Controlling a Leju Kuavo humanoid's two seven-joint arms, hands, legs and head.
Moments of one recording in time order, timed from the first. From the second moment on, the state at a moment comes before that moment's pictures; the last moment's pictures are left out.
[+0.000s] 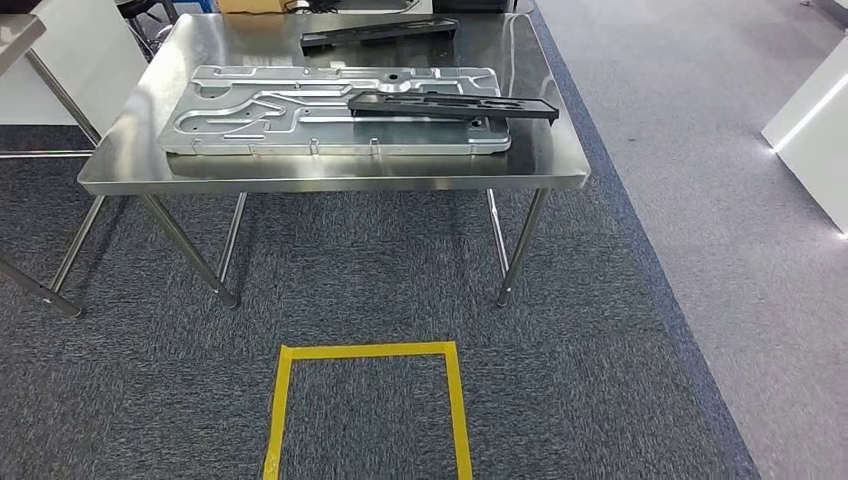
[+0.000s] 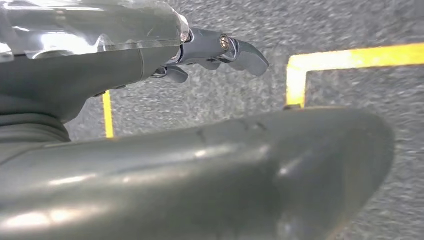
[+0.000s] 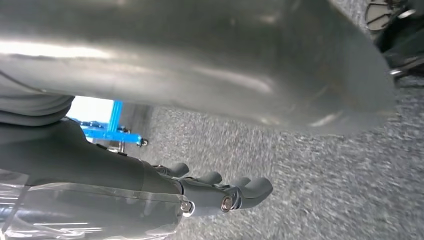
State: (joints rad) left arm -0.05 -0.09 1.30 -0.22 -1.11 0.00 -0.32; right arm -0.06 0.07 -1.24 -0.21 1.43 0.02 0.08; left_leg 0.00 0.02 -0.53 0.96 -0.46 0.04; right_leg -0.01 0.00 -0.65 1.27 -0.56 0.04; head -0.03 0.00
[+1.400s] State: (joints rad) left arm -0.07 -0.07 1.31 -0.22 -1.12 0.03 -0.30; right arm -0.08 0.09 -1.24 -0.20 1.41 0.01 0.09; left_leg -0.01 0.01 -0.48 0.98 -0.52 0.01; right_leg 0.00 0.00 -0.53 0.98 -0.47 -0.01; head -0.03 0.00
